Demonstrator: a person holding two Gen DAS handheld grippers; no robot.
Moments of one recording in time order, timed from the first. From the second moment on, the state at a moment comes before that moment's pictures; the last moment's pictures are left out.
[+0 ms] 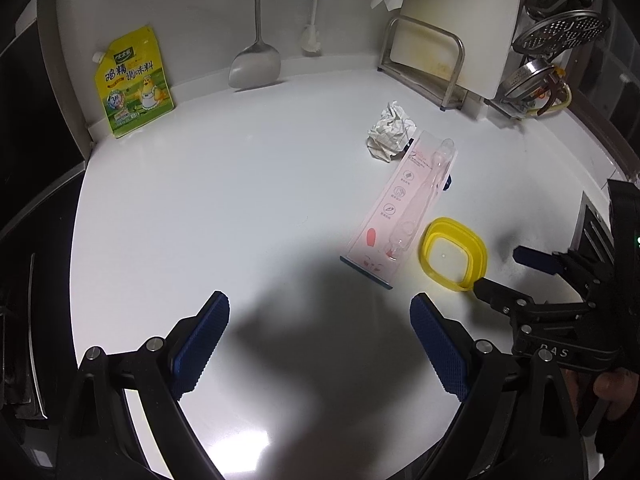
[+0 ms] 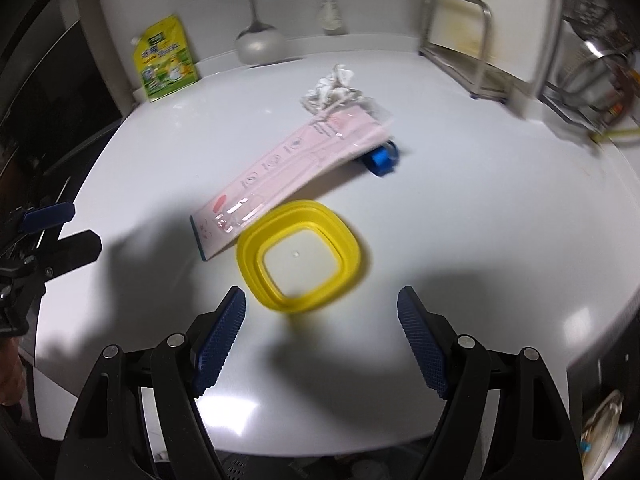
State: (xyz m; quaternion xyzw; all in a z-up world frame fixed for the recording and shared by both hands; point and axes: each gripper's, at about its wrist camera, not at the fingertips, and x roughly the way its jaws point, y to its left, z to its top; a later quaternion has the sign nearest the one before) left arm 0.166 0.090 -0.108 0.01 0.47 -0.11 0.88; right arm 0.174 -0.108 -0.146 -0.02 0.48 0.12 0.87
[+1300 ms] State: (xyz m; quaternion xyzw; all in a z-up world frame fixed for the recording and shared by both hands) left arm 0.166 0.090 -0.118 0.01 0.48 -0.11 0.87; right arm 0.220 -0.088 -0.177 -0.09 0.50 0.19 0.84
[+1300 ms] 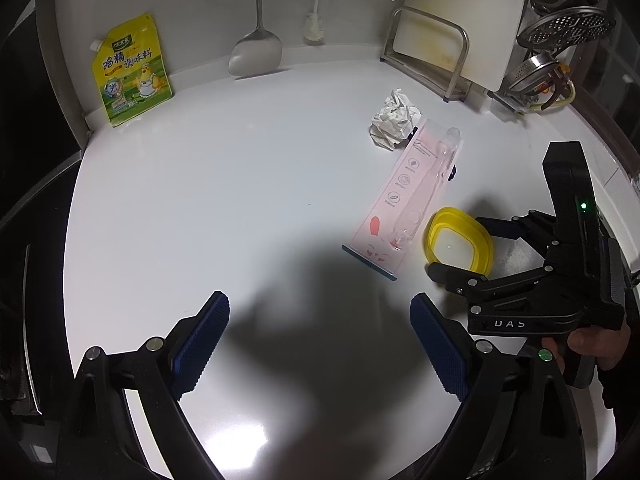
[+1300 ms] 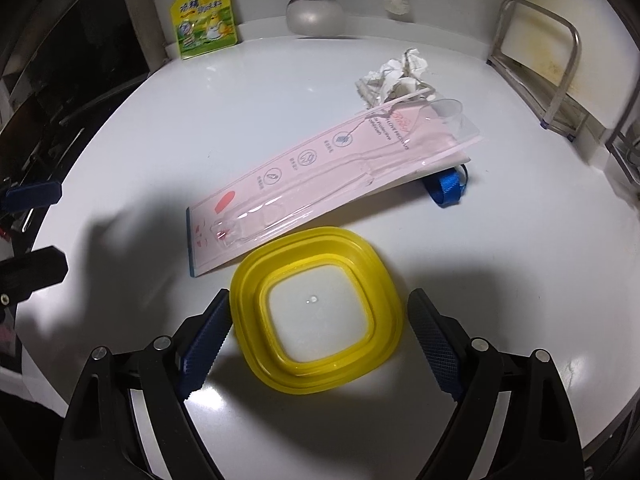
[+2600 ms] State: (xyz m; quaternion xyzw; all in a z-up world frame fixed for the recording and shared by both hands) left arm 0.266 -0.023 -0.170 0.08 0.48 -0.19 0.85; right arm 0.102 -0.213 -0.134 0.15 0.46 -0.04 0.87
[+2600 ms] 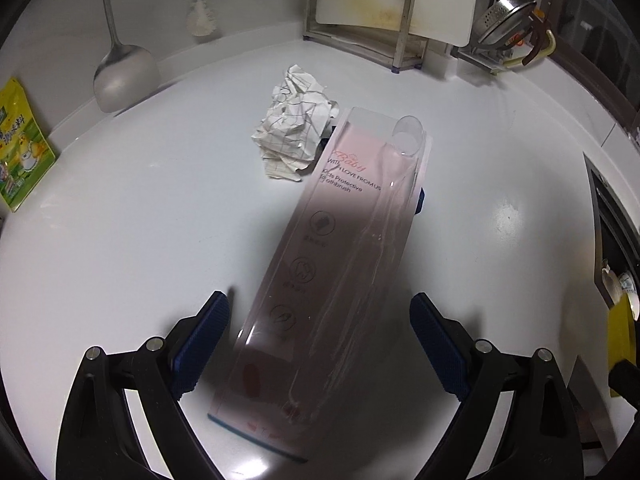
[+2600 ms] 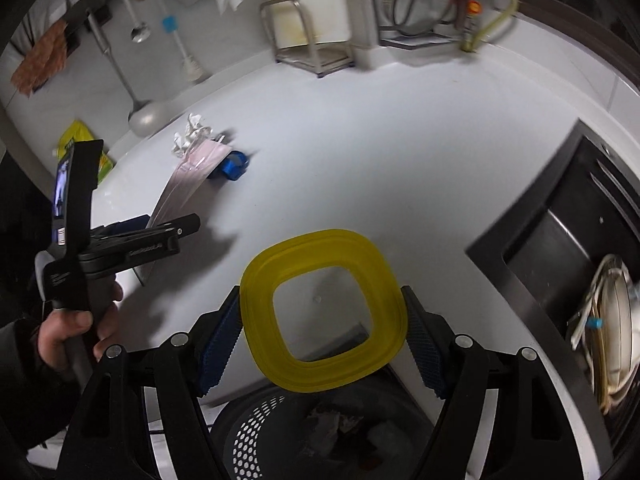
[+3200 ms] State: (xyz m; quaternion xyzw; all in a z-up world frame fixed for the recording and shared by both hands) left arm 0.233 -0.016 -0.146 0.07 0.47 -0.19 0.86; right arm 0.093 -0.208 -0.132 0.16 0.46 -0.03 0.87
